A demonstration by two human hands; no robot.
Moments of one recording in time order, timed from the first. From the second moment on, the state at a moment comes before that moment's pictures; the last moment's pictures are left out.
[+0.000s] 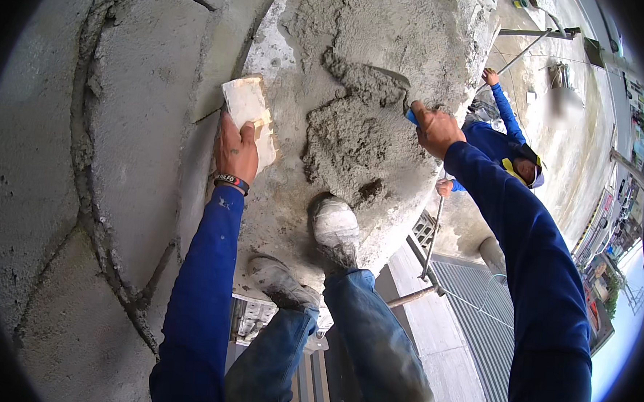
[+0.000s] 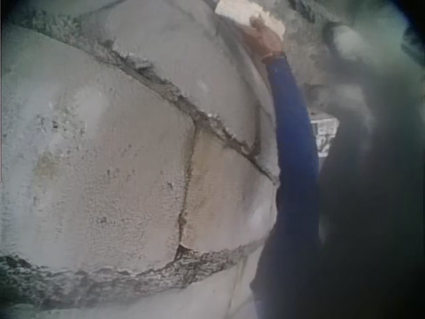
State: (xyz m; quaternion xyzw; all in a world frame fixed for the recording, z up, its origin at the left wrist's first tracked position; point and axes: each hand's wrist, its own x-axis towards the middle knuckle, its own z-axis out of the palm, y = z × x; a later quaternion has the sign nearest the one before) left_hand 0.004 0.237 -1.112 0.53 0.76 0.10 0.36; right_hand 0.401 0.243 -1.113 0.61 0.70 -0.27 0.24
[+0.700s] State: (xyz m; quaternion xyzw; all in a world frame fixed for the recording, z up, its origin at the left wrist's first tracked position) left_hand 0.221 0.390 -1.139 0.89 0.44 0.00 0.14; right_hand 0.562 0.126 -1.113 0.87 0.44 -0.22 0.11
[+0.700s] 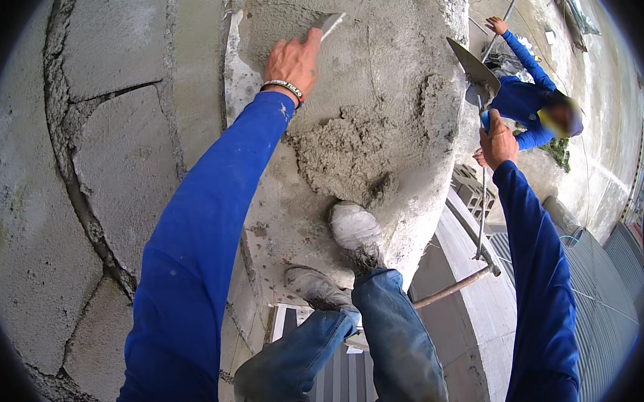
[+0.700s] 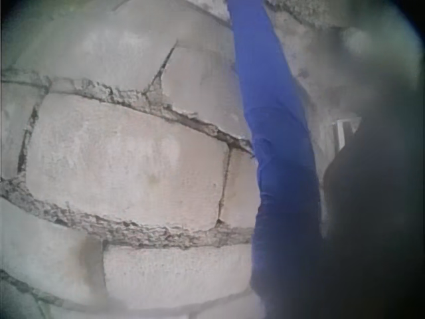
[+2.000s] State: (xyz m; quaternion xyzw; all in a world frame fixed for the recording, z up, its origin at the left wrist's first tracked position) left_hand 0.061 0.181 -1.096 0.55 0.73 0.03 0.39; right_hand 0.327 -0.008 -1.026 0.83 0.41 -0.37 0.00
